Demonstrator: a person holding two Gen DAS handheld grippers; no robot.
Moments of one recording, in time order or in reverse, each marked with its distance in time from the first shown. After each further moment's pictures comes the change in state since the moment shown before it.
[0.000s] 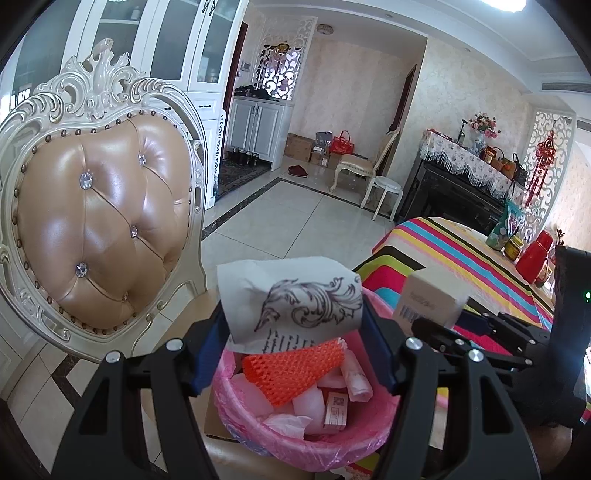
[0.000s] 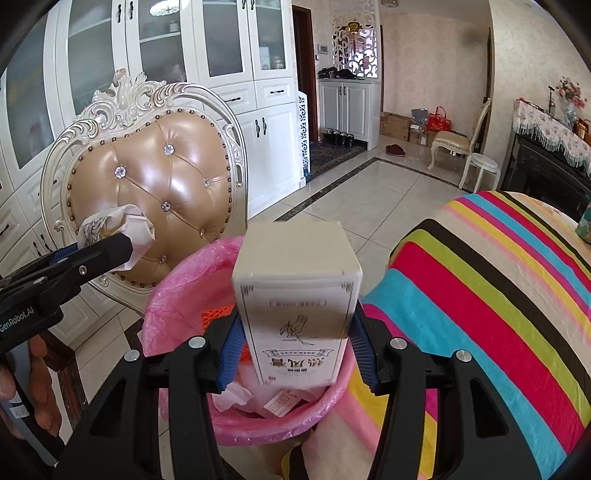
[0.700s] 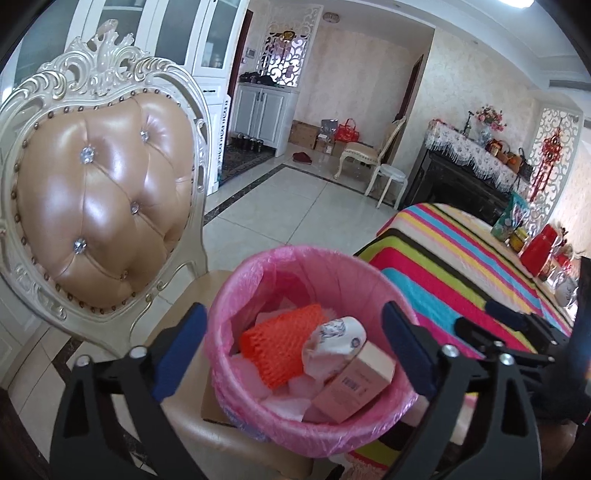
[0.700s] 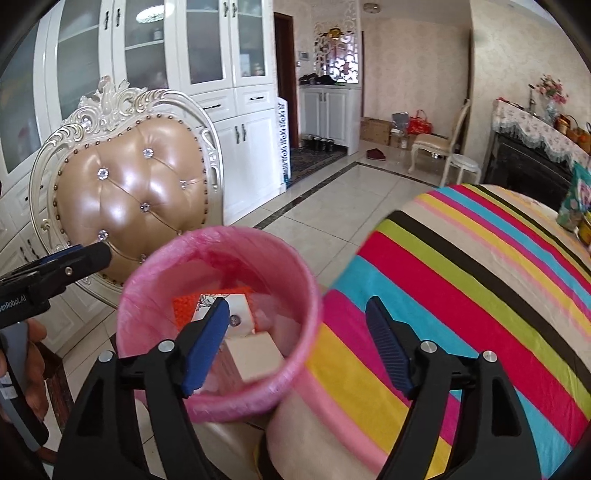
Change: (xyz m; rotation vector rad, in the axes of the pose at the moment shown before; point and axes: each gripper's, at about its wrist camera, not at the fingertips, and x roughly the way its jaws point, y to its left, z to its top) left arm 0.009 -0.003 -0.024 -0.012 0.058 0.025; right arm -0.026 -0.040 -0.039 0.042 -0.038 -0.084
